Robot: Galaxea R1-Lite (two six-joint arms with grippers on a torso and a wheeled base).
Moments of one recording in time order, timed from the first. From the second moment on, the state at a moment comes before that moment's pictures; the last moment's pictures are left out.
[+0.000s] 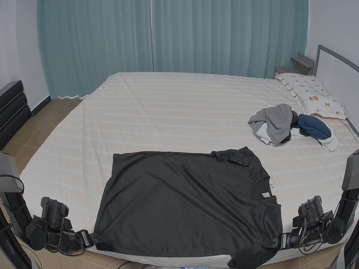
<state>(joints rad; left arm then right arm) -0.06 1.93 -0.02 -0.80 -0.19 -0.59 0.27 1.99 -0.02 -0.90 0.06 0.41</state>
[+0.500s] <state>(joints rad) 0.00 1.85 -0.02 -0.83 -0.24 -0.60 0.24 1.90 -0.04 -0.93 0.07 0.52</state>
